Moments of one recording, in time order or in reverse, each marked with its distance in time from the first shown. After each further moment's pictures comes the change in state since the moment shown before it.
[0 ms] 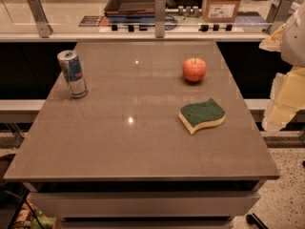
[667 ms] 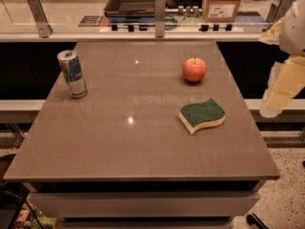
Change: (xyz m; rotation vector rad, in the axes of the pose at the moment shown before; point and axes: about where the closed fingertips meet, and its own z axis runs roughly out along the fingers) arm 0.003 -0.027 0.007 0.001 -0.022 0.017
